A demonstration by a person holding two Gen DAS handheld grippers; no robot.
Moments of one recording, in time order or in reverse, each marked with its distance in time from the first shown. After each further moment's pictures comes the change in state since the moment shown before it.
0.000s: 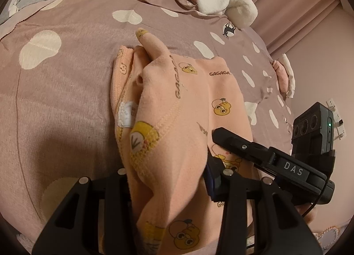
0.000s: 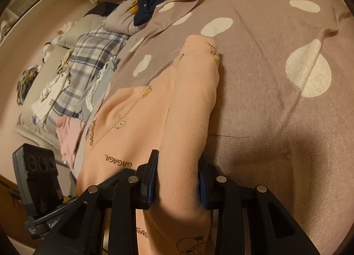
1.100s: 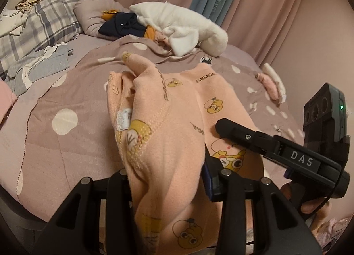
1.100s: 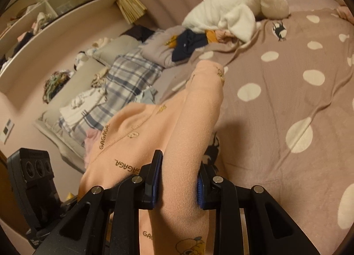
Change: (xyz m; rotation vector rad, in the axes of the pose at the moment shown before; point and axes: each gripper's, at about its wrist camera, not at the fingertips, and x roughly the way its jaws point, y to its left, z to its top) left arm -0.099 -0.082 0.001 0.203 -0.237 0.078; right arm -0.092 0.067 0.010 -0.163 -0.223 0.079
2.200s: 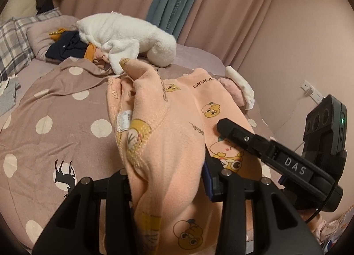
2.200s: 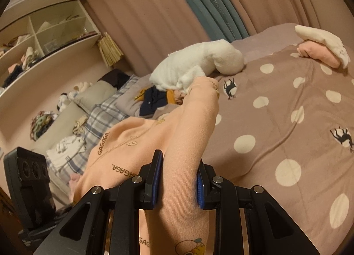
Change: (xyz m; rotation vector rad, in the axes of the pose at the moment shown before) left arm 0.057 -0.166 0.077 0.071 0.000 -0.133; right arm -0.124 -0.086 0.083 0.019 -0.221 -0.154
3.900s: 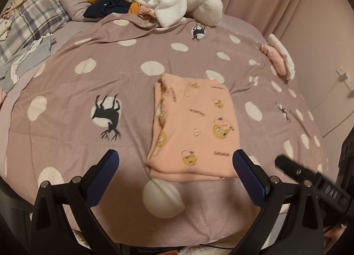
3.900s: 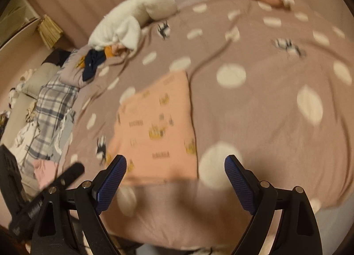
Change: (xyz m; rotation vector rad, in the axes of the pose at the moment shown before) left arm -0.004 0.060 -0.092 -0.038 0.177 0.239; right arm -0.020 -0.034 -0.119 0.232 0.250 -0.331
